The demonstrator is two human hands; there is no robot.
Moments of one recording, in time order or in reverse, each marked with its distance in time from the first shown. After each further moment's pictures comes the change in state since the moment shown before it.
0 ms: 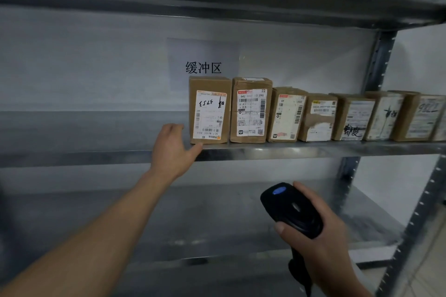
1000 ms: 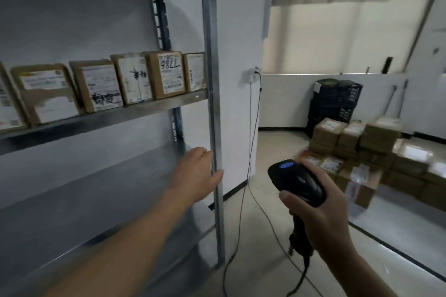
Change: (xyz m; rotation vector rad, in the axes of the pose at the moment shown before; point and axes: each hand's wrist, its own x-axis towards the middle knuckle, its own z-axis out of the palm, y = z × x) left_hand -0.255 0.472 0.258 -0.119 -0.512 0.736; right_hand -0.133 0.023 -0.467 -0.317 0.611 0.099
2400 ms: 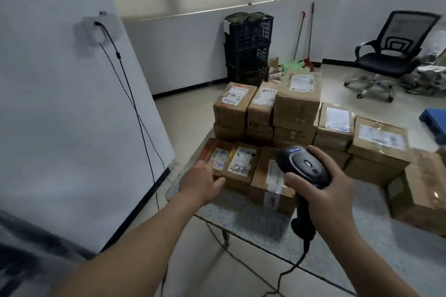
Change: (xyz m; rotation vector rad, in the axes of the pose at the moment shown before) left_hand 0.362 0.285 0.421 -0.179 -0.533 0.117; right_hand 0.325 0.310 -0.274 -0.126 0.401 0.262
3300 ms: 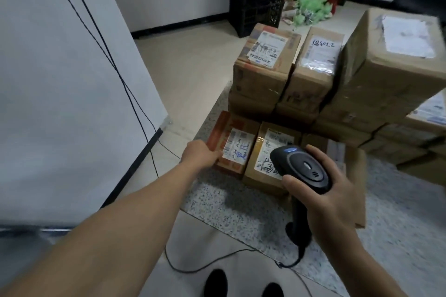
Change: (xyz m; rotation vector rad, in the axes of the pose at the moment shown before) left_hand 0.192 -0.124 0.095 -0.340 -0.331 -0.429; right_hand 0.080 0.096 0.149 -0.092 -0.027 0.246
